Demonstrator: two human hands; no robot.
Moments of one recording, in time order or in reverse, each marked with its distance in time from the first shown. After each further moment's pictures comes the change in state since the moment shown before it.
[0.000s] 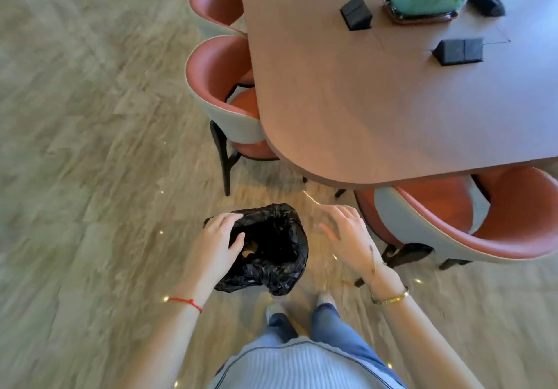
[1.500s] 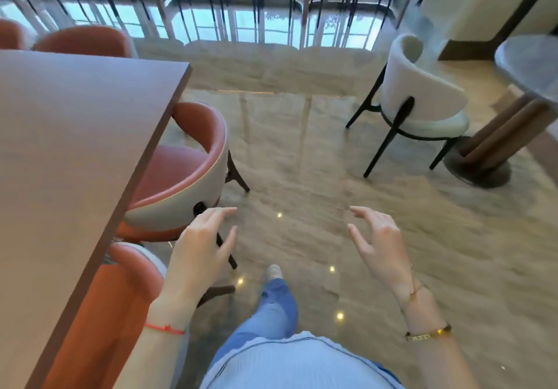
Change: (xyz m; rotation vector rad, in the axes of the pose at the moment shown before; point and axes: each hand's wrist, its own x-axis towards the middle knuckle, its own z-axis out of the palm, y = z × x) left_hand 0.021 0.838 0.406 -0.124 -0.604 1.172; right_hand -0.450 0.568 -0.360 0.051 0.955 1.223
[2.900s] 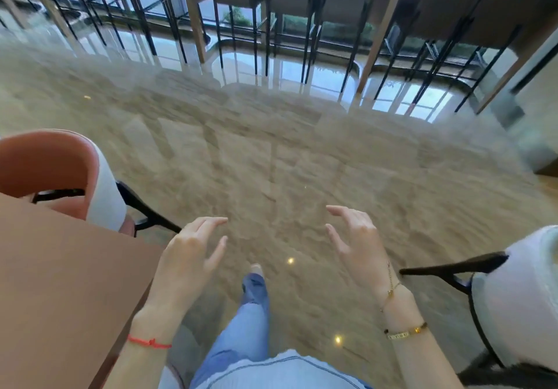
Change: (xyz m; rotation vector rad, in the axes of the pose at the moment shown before) left_hand 0.880 -0.138 -0.016 0.084 0.110 -0.190; right_hand 0.951 -0.123 0.135 0.071 -0.119 -0.266
